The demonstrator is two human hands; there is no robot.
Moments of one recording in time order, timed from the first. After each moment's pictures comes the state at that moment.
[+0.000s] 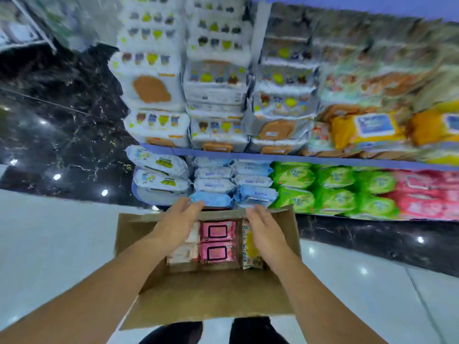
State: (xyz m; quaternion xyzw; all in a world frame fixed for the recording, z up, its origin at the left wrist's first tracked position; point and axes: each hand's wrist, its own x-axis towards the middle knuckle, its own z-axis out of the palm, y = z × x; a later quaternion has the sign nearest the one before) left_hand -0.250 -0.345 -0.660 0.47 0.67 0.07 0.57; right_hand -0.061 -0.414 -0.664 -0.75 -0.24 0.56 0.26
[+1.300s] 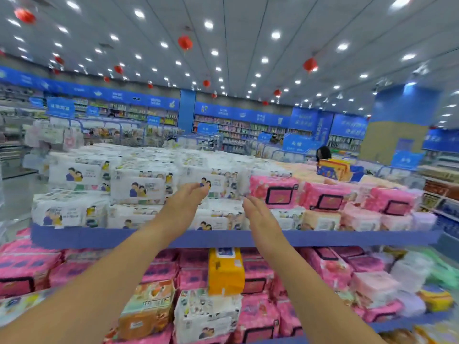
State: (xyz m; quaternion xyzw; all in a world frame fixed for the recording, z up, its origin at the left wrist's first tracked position) left_hand 0.240 -0.199 -0.027 0.70 0.33 0.42 0.48; right_hand 0.409 -0.303 -0.037 -0.63 -0.51 0.20 0.55
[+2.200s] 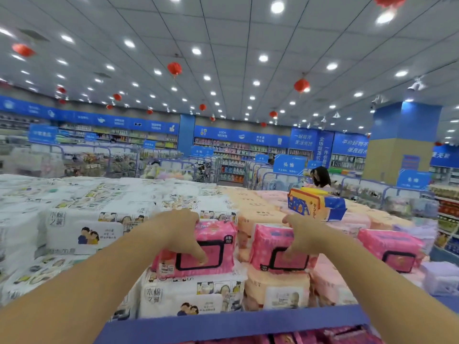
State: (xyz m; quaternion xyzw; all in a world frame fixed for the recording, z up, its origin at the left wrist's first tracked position) left_hand 0.539 -0.094 0.038 0.89 0.45 0.03 -0.01; right_hand 0.839 -0.210 0.043 -0.81 -0.58 -0.05 0.01
